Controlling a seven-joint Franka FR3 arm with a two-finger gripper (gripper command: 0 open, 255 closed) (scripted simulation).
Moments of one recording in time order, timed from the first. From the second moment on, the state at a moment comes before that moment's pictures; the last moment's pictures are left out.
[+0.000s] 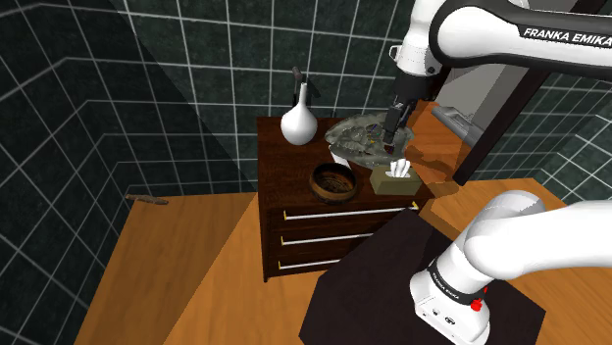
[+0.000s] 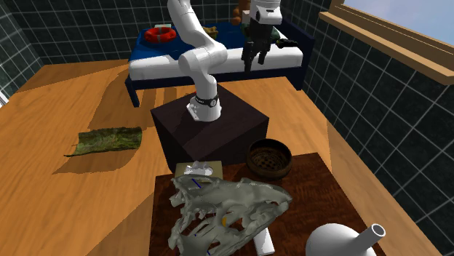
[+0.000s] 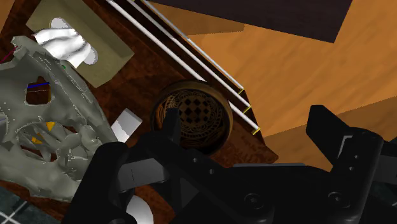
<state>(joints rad) 0.02 -0.76 0.06 -2.41 -0.03 1.62 -0.16</state>
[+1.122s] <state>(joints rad) 0.02 -0.57 -0.51 -2.46 -0.06 1.82 -0.84</state>
